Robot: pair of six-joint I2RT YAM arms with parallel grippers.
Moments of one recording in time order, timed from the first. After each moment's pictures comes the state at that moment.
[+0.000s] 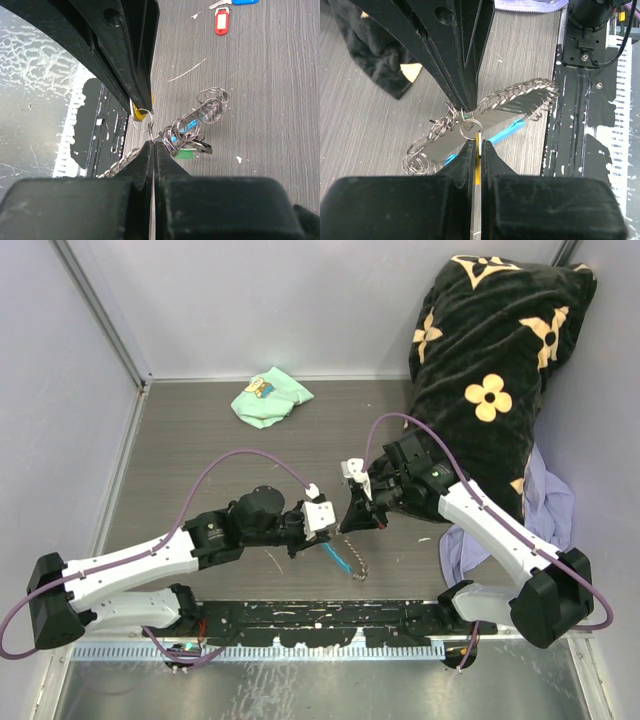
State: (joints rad) left arm -1.09 1.08 0.84 -0.21 0.23 0.20; right arm 0.52 1.23 1.01 -0.75 -1.05 -0.71
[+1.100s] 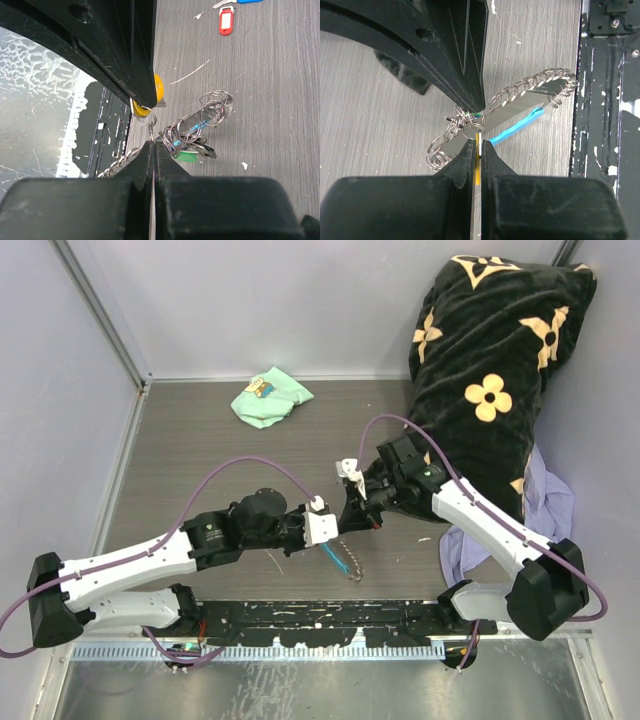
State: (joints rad) left arm -1.12 1.06 0.85 -0.27 0.15 0.37; right arm 0.53 1.27 0.99 -0.68 -1.06 -0.66
